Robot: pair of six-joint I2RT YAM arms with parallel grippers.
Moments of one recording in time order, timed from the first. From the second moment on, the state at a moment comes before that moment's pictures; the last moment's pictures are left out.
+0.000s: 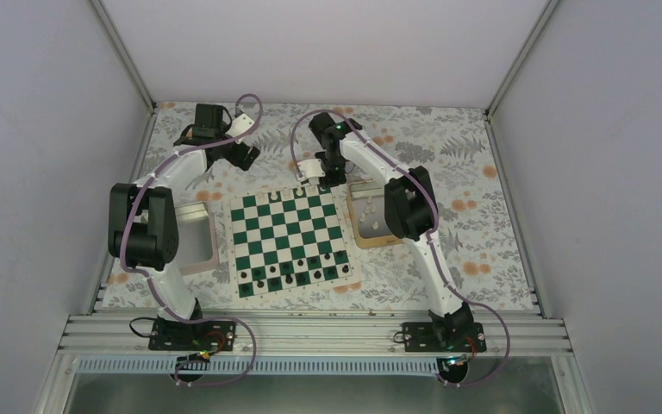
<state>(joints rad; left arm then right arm) -0.11 1.80 1.32 -0.29 0.22 0.51 0.58 2.45 2.22 -1.13 -0.12 -1.27</state>
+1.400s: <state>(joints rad) -0.84 2.45 2.54 -1.29 0.22 0.71 -0.20 1.75 1.24 -0.48 -0.26 -0.72</state>
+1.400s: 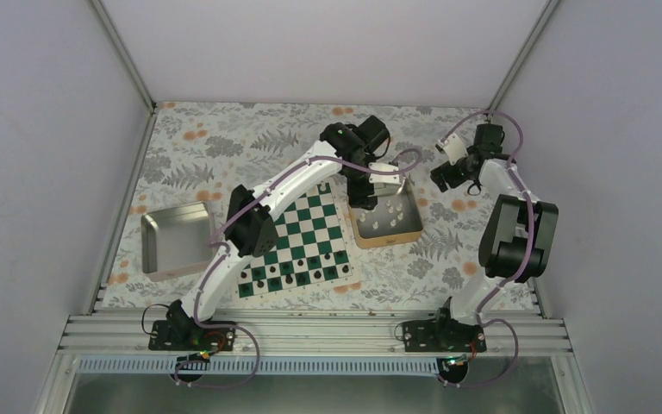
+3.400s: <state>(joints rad) -0.90 2.61 2.55 -1.34 0.03 0.73 -0.21 1.71 1.21 -0.44 -0.20 -0.71</state>
